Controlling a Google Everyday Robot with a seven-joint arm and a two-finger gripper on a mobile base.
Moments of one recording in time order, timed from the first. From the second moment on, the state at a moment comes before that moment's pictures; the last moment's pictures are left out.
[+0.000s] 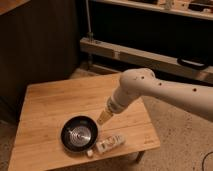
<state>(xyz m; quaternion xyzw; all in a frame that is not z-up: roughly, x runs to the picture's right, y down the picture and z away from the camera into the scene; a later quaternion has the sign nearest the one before) 0.001 0.118 0.661 -0.38 -0.08 0.38 0.84</state>
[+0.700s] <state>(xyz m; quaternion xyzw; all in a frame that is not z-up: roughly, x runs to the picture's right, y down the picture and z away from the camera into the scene) -0.011 0.111 0.642 -0.38 -0.20 0.15 0.89</state>
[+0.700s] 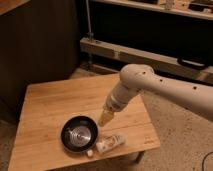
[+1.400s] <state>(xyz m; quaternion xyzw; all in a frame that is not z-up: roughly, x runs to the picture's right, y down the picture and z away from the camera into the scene) -0.015 0.107 0.635 -0.36 -0.23 0.06 0.90</state>
